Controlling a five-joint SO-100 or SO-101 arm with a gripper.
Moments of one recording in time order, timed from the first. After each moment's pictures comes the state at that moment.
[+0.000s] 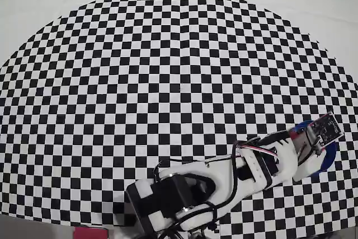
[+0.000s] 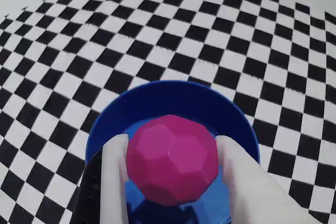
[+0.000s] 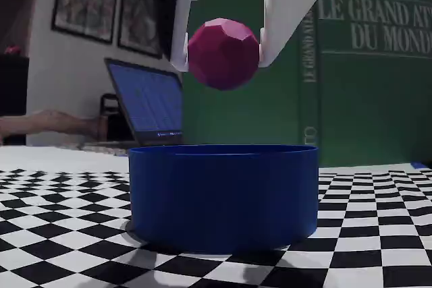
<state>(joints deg) 69.8 115.9 148.2 -2.6 -93.3</state>
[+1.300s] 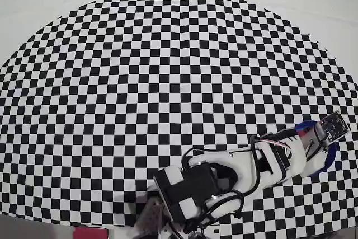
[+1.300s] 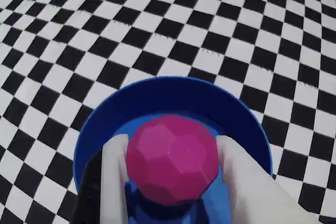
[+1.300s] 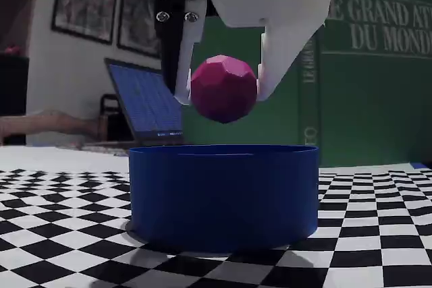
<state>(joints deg) 69.8 102.7 139.6 -3.0 -93.3</state>
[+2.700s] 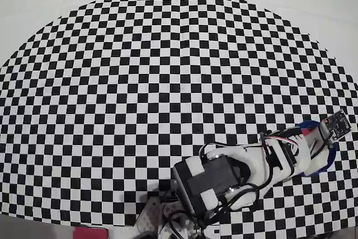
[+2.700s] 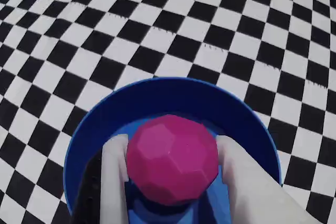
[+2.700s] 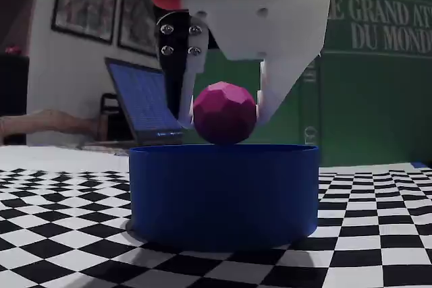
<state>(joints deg) 69.8 94.1 133.7 -4.0 -93.3</state>
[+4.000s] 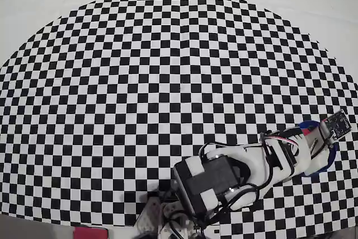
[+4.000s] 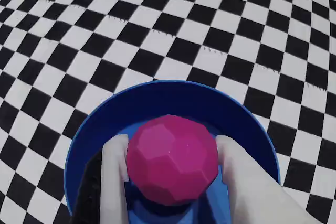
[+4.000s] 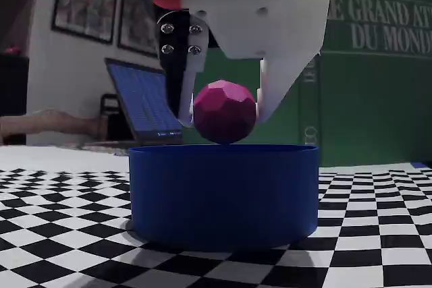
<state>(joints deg) 69.8 94.0 133.7 -4.3 -93.3</state>
